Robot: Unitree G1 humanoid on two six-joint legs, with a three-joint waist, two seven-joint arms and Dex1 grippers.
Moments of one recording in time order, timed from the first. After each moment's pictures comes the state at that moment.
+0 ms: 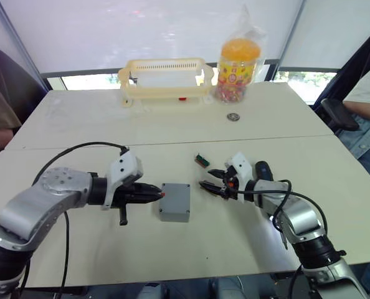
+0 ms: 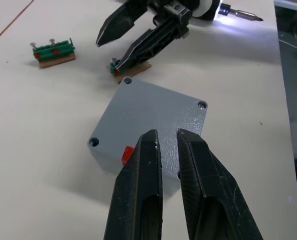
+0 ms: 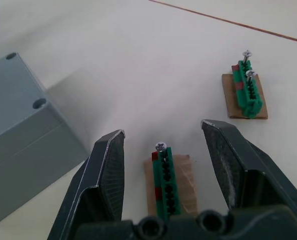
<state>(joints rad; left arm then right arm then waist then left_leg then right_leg) -0.39 0.91 -0.05 -0.51 -0.61 0.82 -0.98 -0.43 -0.46 0.18 -0.09 0.25 0.57 0.68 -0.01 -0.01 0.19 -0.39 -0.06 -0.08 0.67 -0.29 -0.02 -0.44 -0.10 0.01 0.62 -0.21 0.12</state>
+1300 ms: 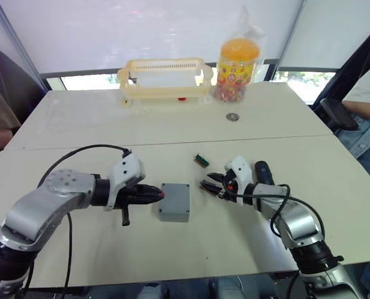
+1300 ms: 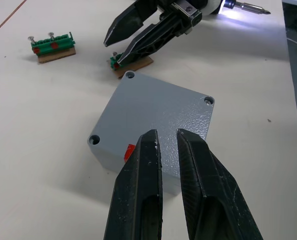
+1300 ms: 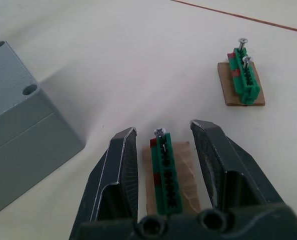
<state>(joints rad) -0.38 0.89 -0.06 -0.49 -0.57 0.79 -0.98 -0.39 -0.44 0.16 -0.11 0.22 0.56 0.67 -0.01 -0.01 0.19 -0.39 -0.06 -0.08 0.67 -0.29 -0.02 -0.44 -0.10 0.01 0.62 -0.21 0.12</state>
